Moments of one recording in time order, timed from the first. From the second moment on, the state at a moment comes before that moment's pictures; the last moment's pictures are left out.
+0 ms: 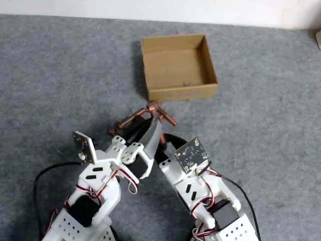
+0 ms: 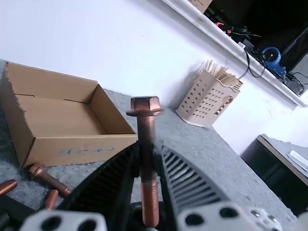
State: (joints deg) left arm 31.5 -104.4 96.0 17.6 37.8; right arm -36.9 -104.4 91.7 36.1 9.1
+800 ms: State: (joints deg) left arm 30.8 -104.5 96.0 30.6 26.3; right arm -36.9 -104.4 88.8 39.1 8.9
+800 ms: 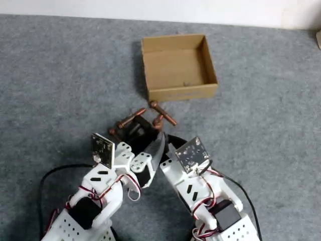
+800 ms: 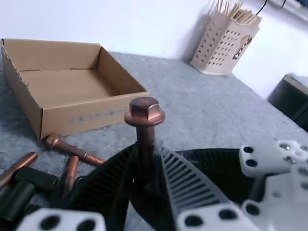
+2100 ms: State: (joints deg) left arm 20.6 -103.8 96.1 29.9 34.9; right arm -36.4 -104.4 90.5 37.5 9.1
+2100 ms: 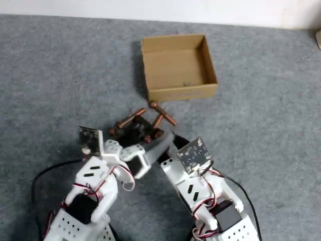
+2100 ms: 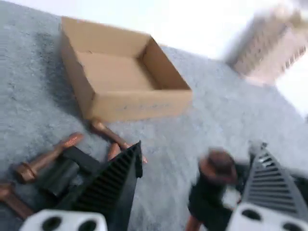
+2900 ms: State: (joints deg) left arm 6.9 -103.8 96.1 26.9 38.5; right arm -23.9 -102.5 90.4 36.3 12.4
